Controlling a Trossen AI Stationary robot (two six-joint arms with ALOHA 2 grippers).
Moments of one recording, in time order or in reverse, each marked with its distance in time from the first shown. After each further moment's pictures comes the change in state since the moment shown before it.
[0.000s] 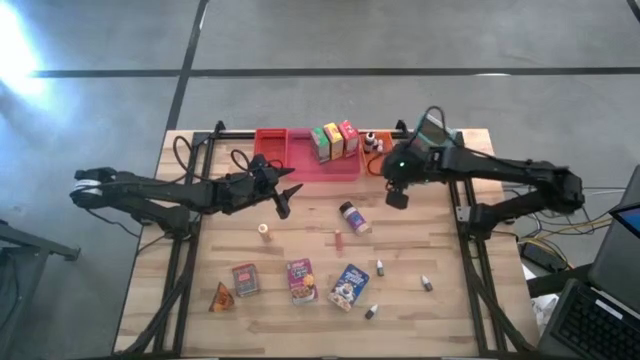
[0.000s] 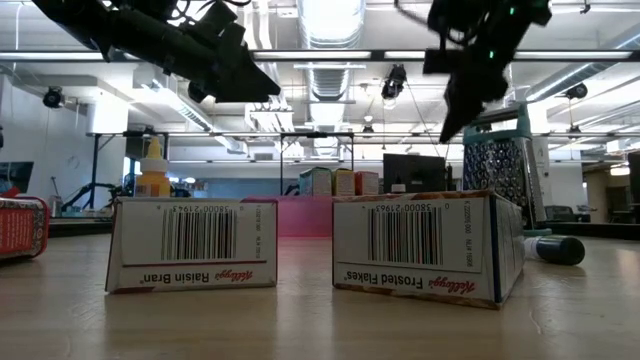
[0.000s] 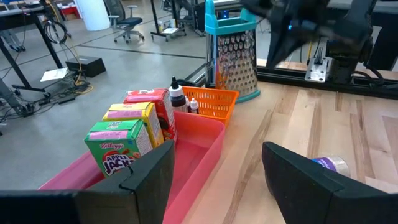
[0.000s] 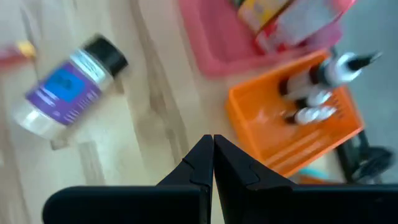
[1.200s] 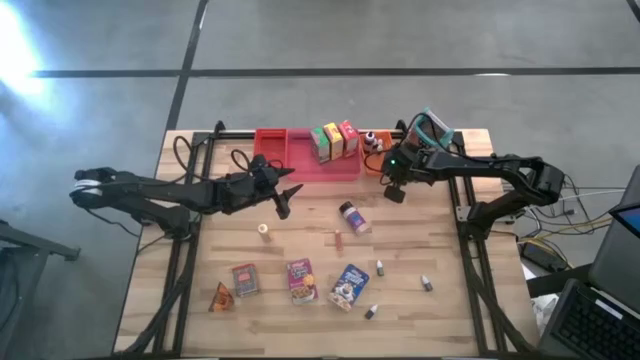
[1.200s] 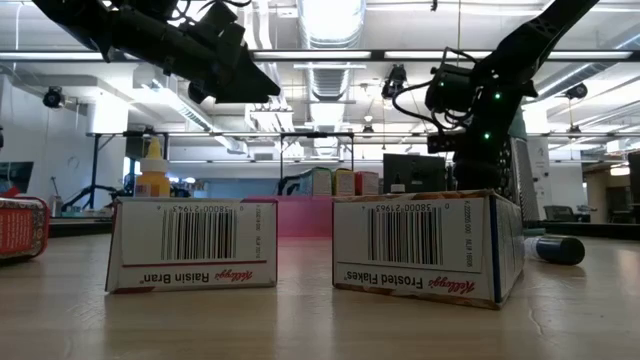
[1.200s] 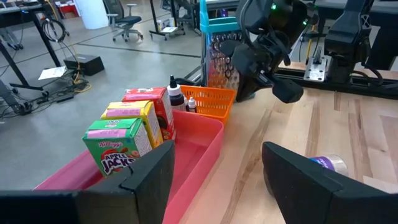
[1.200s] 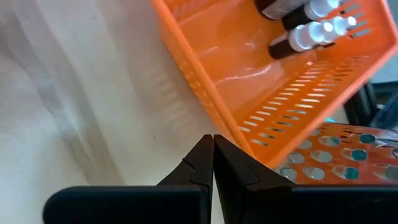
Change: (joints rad) left arm 0.000 0.000 0.000 -0.004 0.006 -0.007; right arm -0.220 0.176 -0.239 0.323 0.081 -0.082
